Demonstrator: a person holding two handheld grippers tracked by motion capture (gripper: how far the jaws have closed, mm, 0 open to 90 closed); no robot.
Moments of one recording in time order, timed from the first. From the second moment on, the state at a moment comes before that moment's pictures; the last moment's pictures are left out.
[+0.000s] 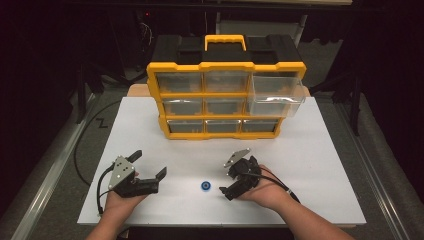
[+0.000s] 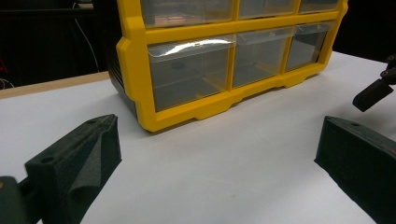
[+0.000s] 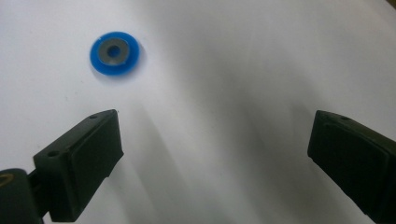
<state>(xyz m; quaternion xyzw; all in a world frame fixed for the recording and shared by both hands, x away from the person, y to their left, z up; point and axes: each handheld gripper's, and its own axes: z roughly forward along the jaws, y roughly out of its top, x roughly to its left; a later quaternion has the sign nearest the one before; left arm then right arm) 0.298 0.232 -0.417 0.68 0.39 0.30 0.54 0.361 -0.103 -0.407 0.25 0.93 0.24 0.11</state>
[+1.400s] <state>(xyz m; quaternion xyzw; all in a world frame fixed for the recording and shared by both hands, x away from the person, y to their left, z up) 0.296 0.235 -0.418 0.68 0.39 0.31 0.54 0.357 -0.044 -0.414 0.16 0.96 0.24 0.06</state>
